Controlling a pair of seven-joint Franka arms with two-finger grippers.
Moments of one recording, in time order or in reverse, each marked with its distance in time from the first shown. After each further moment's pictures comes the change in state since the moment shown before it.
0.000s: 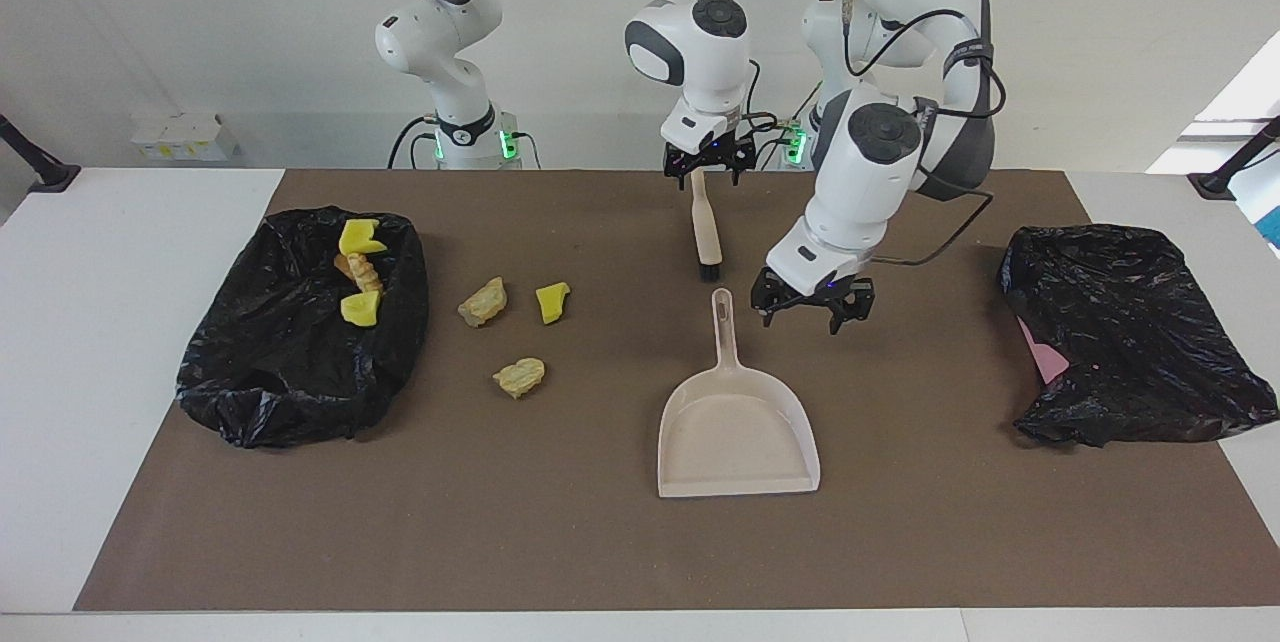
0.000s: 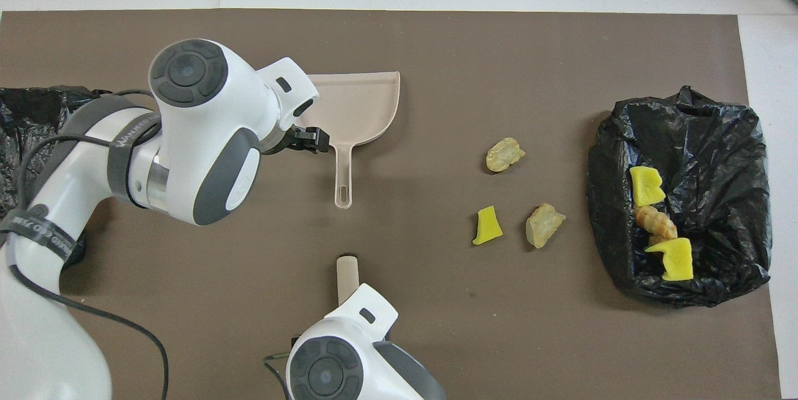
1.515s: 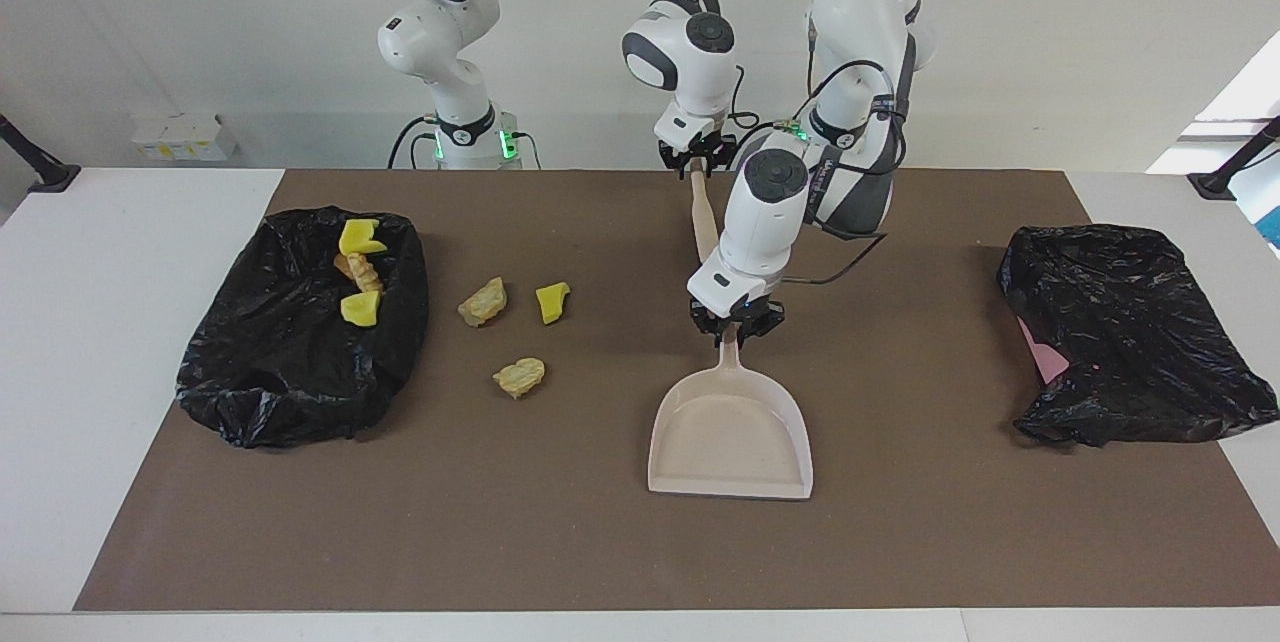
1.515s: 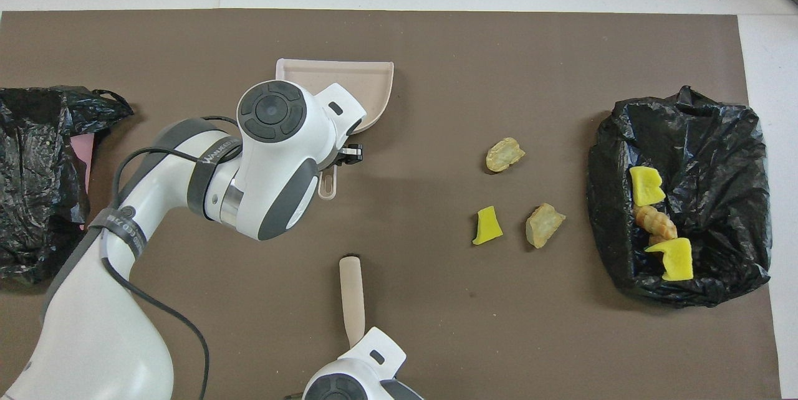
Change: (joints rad) left arm -0.094 0.046 0.027 -0.031 0.002 0.091 -0.161; right arm 0.063 -0.042 -0.003 -0.139 0.085 0.000 0.004
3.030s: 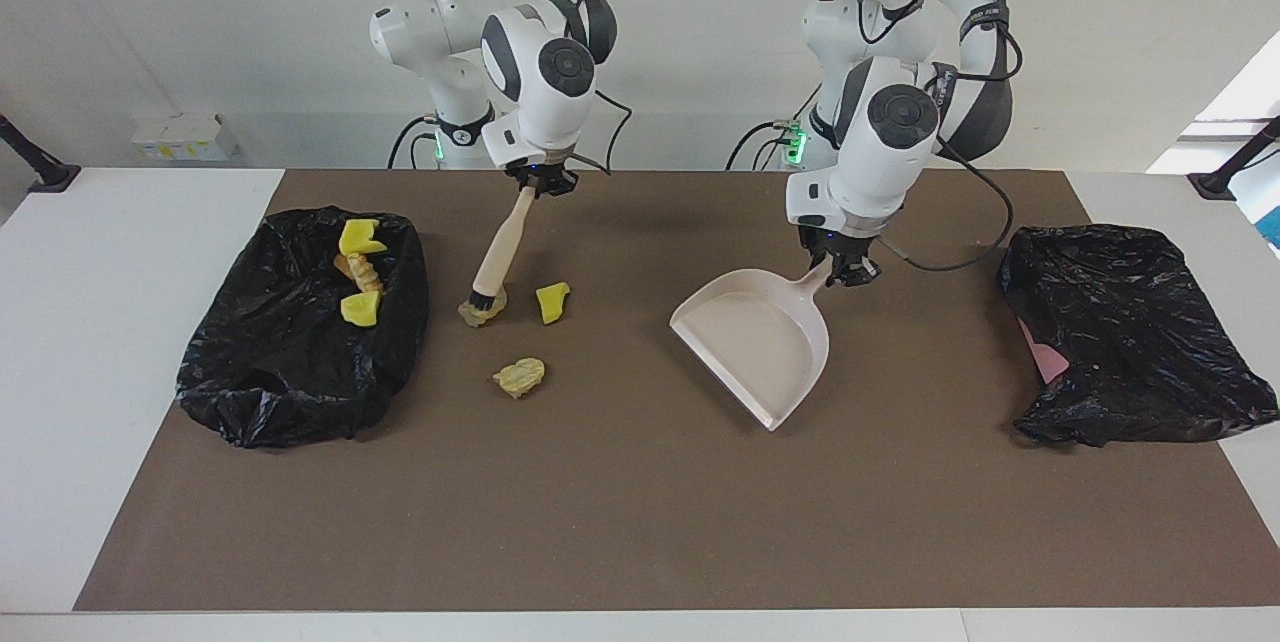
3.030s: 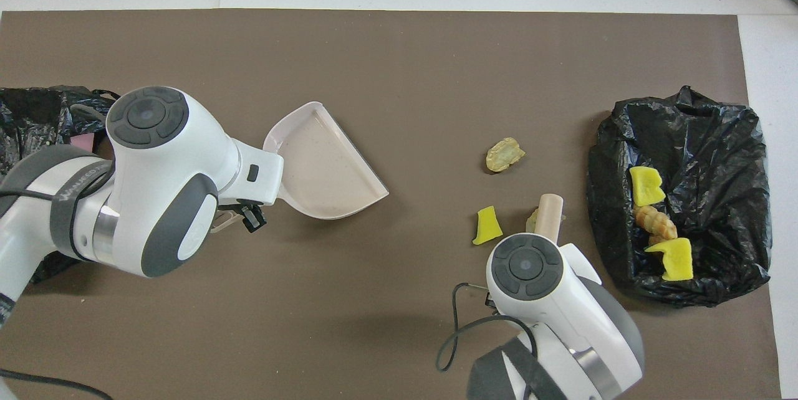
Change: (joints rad) left arm 0.130 -0.266 0.001 -0.229 0.004 -0.239 1.113; right arm -0.501 -0.243 -0.021 -0.095 -0.298 -0.469 0.004
